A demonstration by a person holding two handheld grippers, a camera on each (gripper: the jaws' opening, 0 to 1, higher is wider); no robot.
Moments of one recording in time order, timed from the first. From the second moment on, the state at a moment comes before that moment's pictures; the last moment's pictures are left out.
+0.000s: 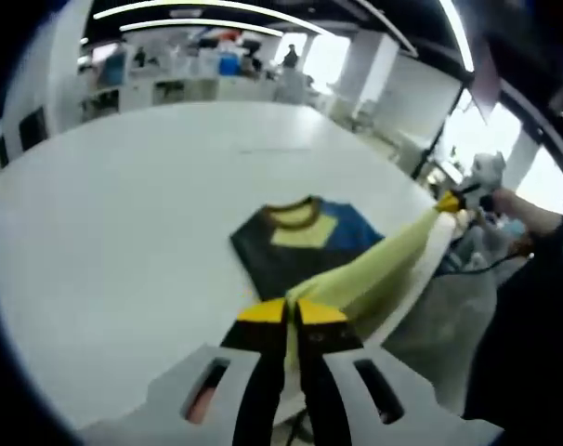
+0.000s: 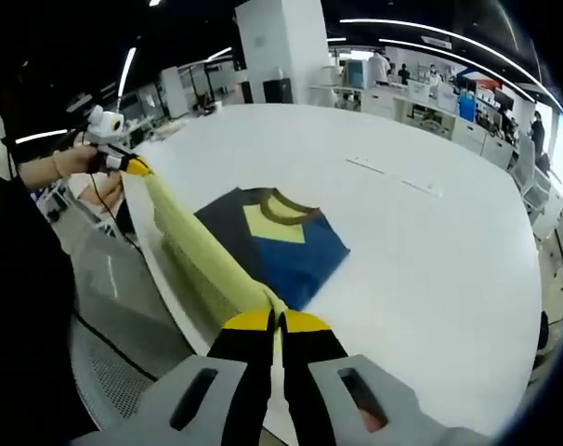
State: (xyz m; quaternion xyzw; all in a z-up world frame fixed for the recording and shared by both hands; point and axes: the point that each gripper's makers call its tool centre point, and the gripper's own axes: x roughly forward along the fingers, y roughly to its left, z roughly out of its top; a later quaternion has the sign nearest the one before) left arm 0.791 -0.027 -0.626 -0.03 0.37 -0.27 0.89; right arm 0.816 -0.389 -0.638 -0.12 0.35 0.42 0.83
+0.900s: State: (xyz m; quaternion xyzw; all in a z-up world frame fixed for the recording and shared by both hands) left arm 0.860 -0.022 -0.658 -0.06 0.38 -0.25 0.89; right arm 0.885 -0.383 -0.662 -0.11 0.36 0.41 0.83
